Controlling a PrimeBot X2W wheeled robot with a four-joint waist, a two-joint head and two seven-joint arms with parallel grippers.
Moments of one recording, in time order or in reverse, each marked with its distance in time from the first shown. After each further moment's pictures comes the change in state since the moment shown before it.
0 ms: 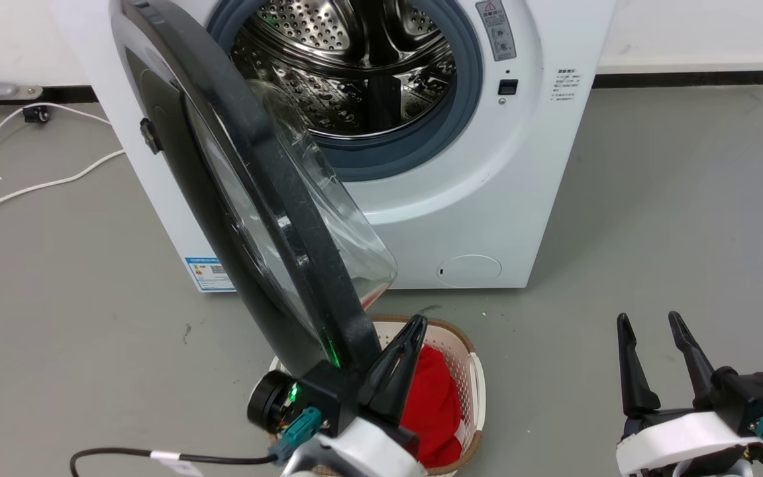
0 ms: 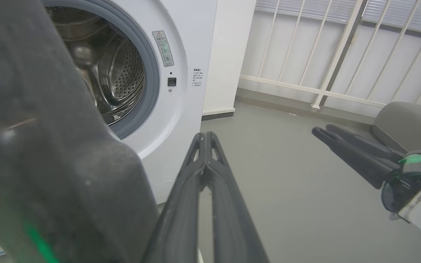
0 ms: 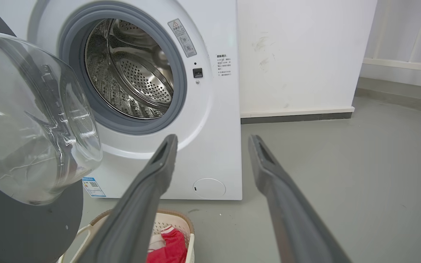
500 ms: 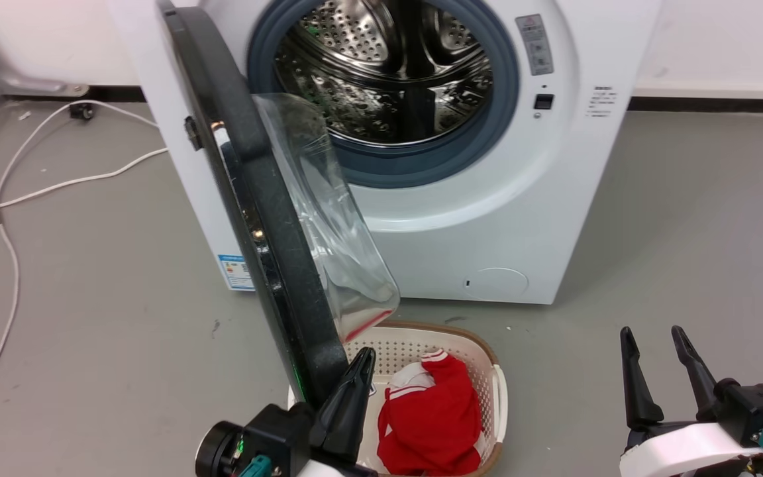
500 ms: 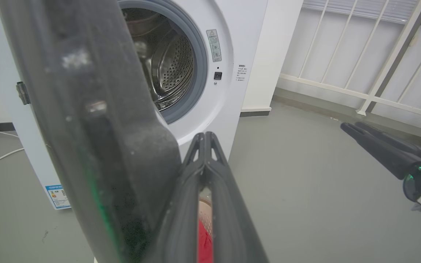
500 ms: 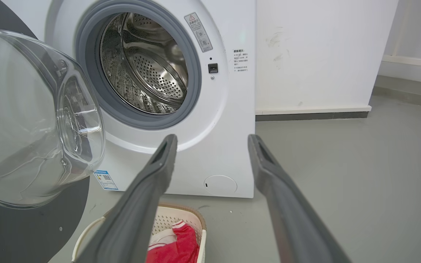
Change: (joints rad) left arm 0.172 0.101 0.041 -0.207 0.004 0.117 0.063; right arm 0.033 0.000 -0.004 -0.005 0.006 0.000 0.013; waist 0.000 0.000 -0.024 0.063
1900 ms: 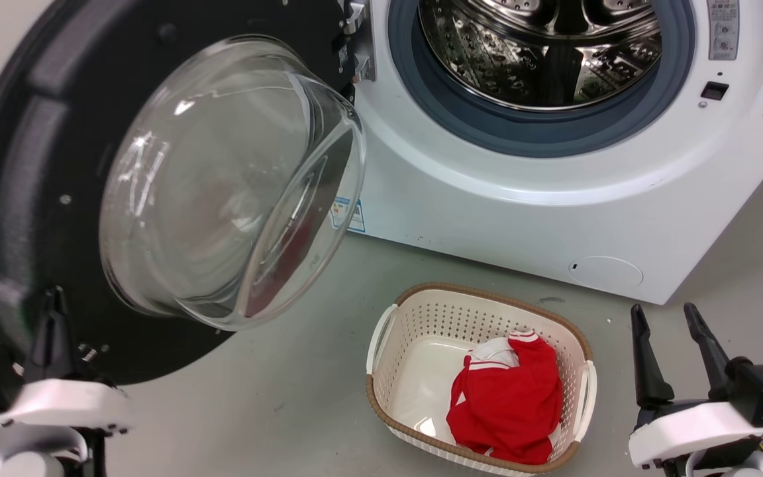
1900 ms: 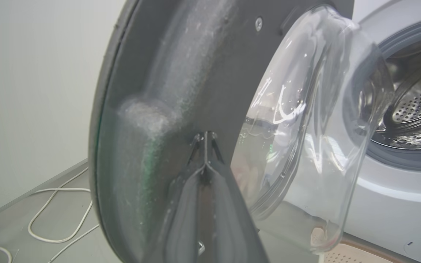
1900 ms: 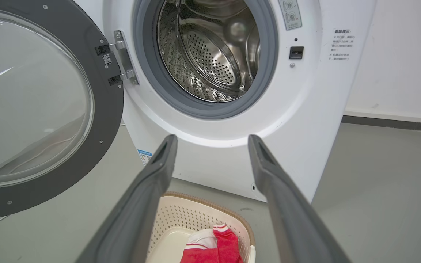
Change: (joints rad) left arm -0.027 0.207 0.481 0.194 -0.182 0.061 -0.134; right arm -0.029 0.000 -0.027 -0.042 -0.027 0.000 0.037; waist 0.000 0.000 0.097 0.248
